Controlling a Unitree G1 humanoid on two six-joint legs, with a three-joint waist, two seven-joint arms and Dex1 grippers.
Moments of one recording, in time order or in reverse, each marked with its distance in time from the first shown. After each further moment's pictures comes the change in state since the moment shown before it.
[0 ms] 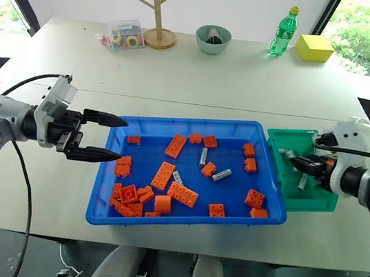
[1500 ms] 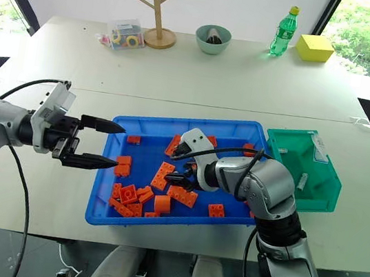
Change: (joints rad) left arm 0.047 0.035 0.006 -0.044 -0.020 0.013 0.001; right arm -0.304 0.539 0.621 -0.106 0.145 0.238 -0.286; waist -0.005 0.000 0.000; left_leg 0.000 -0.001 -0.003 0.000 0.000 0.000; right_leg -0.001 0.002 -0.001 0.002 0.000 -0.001
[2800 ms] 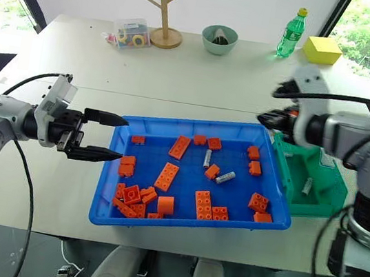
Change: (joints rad) left arm -0.062 -0.042 -0.014 0.059 0.015 -0.025 0.000; right arm -0.073 -0.535 -0.445 0.106 -0.014 -0.034 0.158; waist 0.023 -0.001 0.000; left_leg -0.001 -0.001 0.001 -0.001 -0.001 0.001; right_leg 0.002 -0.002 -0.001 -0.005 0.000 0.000
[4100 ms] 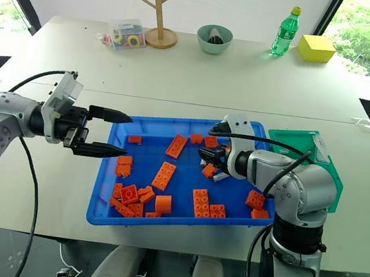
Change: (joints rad) left arm -0.045 -0.019 -0.029 0.025 0.020 -0.004 0.007; right arm 0.104 0.595 0.102 -0.158 -0.046 0.115 -0.314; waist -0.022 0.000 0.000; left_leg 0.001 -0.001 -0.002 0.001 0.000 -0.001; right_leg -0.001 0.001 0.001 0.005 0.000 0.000
